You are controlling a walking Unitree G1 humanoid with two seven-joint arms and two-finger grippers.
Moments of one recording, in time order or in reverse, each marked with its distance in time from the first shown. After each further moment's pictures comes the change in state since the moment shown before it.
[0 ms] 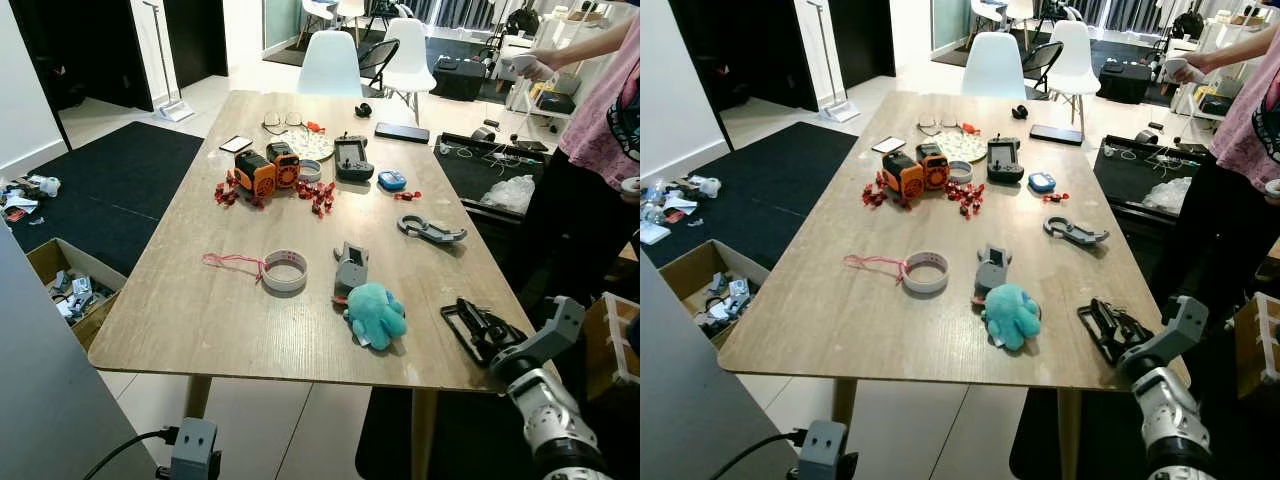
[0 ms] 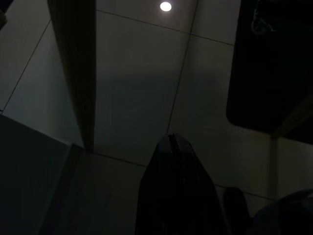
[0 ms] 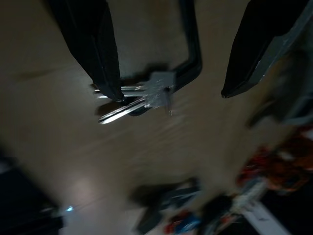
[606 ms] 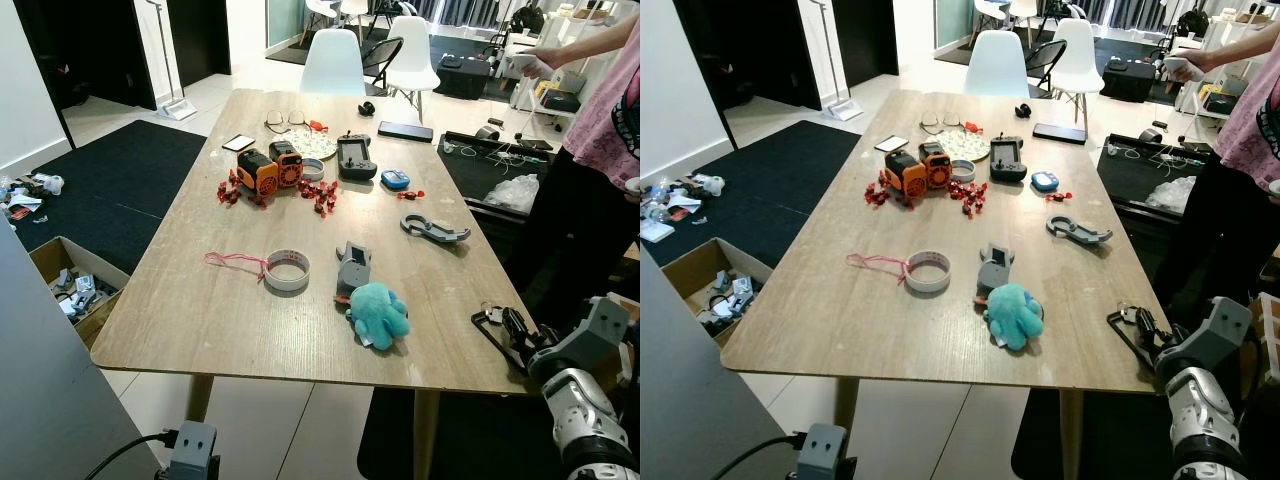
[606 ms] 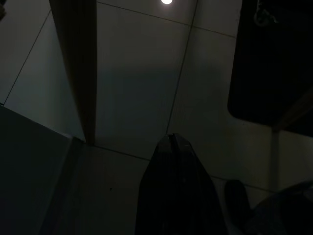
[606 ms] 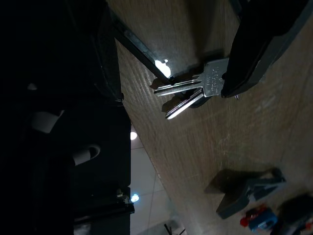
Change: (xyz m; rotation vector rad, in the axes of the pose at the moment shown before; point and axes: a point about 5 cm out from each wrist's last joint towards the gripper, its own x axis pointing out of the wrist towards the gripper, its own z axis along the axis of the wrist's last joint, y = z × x) left arm -0.002 0.000 -0.005 0.009 0.025 -0.006; right arm -0.003 -0.019 0.011 -0.129 0.001 -0.153
